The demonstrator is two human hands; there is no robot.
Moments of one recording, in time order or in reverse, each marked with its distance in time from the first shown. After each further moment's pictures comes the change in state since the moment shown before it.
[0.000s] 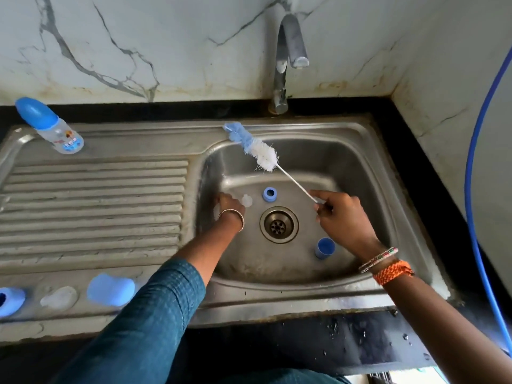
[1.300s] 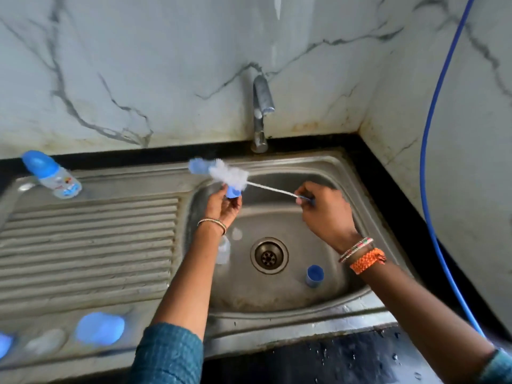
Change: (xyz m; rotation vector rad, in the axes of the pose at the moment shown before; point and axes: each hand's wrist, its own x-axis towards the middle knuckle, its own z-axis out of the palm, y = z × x) left_hand -0.018 -0.043 -0.074 -3.101 0.062 0.066; right_hand 0.016 -0.033 -0.038 -0.084 0.247 -0.155
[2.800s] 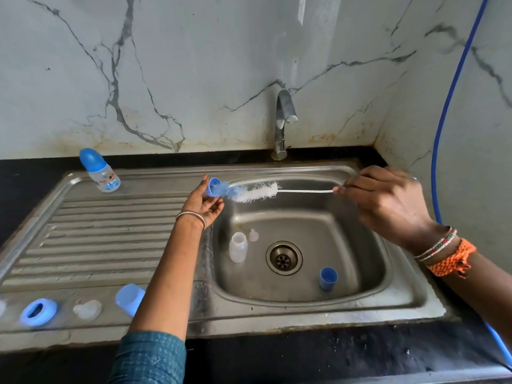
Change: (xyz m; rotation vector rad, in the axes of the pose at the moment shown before) left_hand -0.058 0.072 -0.033 0.277 0.199 0.103; right_hand -0.030 0.001 -0.092 -0.479 0.331 -0.945
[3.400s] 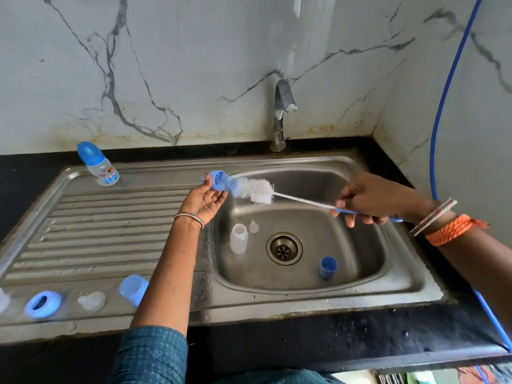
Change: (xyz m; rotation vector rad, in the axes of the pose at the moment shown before) left_hand -0.006 -0.006 -0.011 -0.105 -0.234 0.006; right_hand 0.025 -0.012 -0.009 0.765 -0.821 0.890
